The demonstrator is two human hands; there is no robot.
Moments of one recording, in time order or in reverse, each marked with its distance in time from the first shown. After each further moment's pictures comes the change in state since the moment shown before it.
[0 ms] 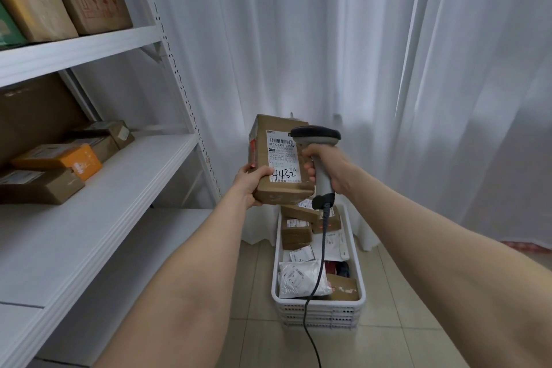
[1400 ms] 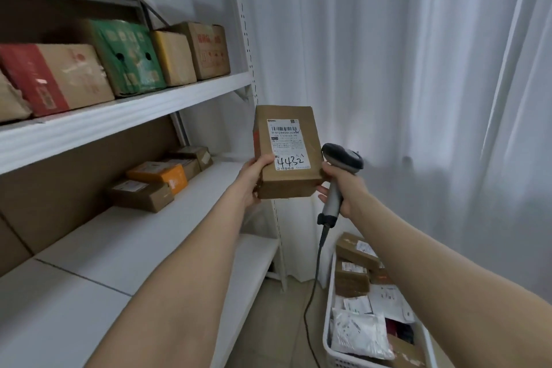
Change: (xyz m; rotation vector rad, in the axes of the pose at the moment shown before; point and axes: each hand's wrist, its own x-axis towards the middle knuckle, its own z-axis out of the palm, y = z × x) left_hand -0.067 0.104 -0.135 -0.019 0.112 0.199; right_hand 0.012 -0.011 0.130 0.244 -0.017 -0.029
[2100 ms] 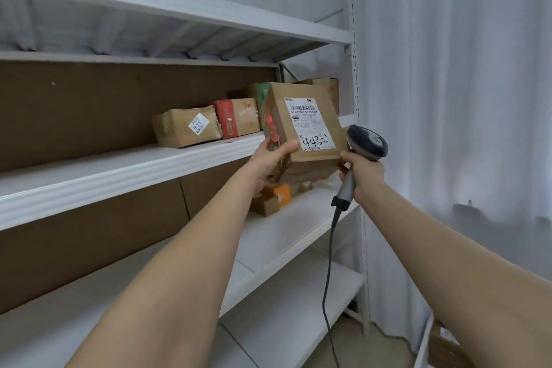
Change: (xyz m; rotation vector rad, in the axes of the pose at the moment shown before) left_hand -0.226 0.095 -0.094 0.215 0.350 0.334; right_hand -0.143 -0.041 0.130 0.139 -0.264 -0.169
